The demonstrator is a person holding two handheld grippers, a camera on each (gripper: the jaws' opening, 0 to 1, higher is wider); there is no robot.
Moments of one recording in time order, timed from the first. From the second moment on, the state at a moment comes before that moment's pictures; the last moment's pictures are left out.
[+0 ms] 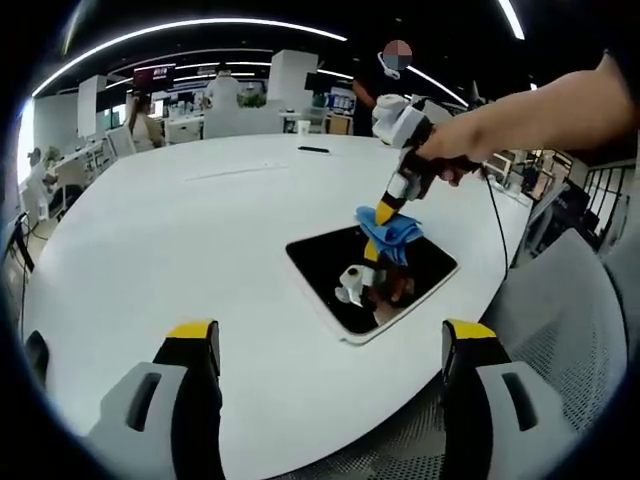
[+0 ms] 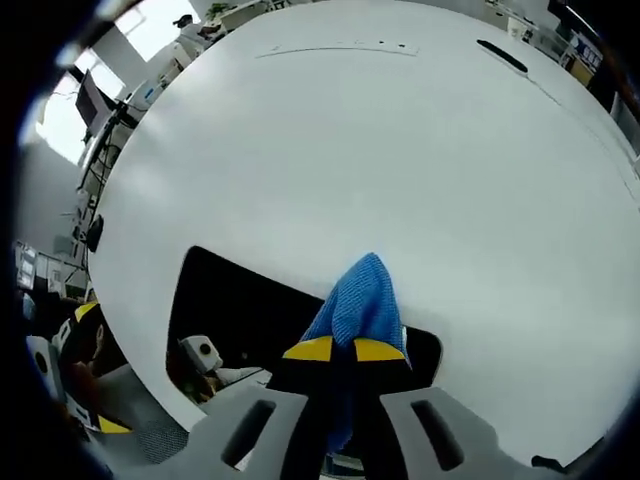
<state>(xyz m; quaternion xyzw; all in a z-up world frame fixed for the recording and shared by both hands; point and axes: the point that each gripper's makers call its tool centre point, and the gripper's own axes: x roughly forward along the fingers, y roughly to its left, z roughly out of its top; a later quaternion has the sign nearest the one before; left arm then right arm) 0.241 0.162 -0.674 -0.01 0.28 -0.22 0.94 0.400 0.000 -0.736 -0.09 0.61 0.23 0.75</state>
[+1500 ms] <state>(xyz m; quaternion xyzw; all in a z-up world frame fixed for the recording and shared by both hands) 0.242 0.164 -0.677 -0.01 0.27 -0.22 0.94 0.375 0.131 -0.731 -0.17 0.59 0.32 0.72</state>
